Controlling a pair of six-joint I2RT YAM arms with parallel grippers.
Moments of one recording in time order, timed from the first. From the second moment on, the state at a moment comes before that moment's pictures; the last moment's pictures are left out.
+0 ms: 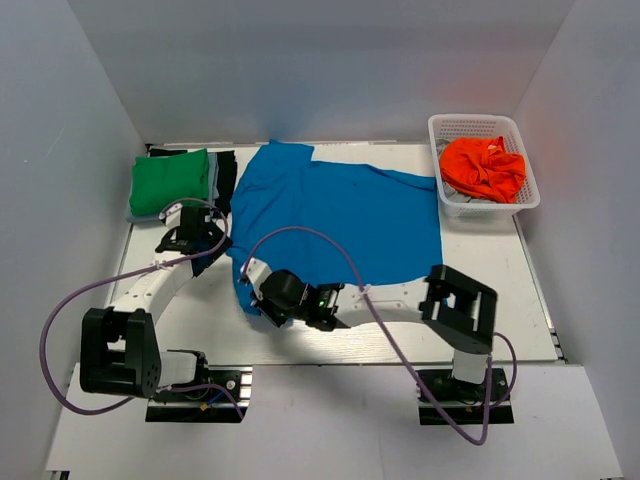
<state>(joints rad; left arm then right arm) -0.10 1.28 0.76 -0.41 -0.28 -0.80 1.32 1.88 1.14 0.06 0.12 0.14</state>
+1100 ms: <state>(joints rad) -0.12 1.53 0.73 -0.06 0.06 -0.72 1.17 1.56 1.26 -0.07 0.17 0.20</state>
